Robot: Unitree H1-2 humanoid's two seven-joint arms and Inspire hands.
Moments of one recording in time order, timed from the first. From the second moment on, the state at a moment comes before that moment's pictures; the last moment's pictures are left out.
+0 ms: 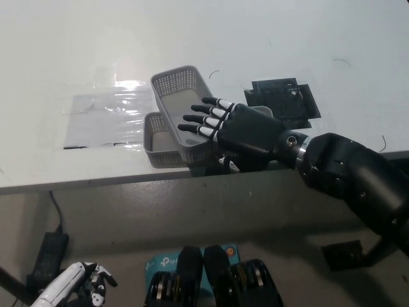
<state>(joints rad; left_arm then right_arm) 0.05 0.46 -0.13 -0.07 0.24 0.15 -0.31 -0.87 -0.35 0.68 0.42 -0.93 -0.45 0.02</state>
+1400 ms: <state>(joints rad) 0.05 0.45 -0.12 -0.06 0.24 0.13 -0.31 -0.61 -0.50 0.24 -0.33 -0.56 -0.11 0.55</state>
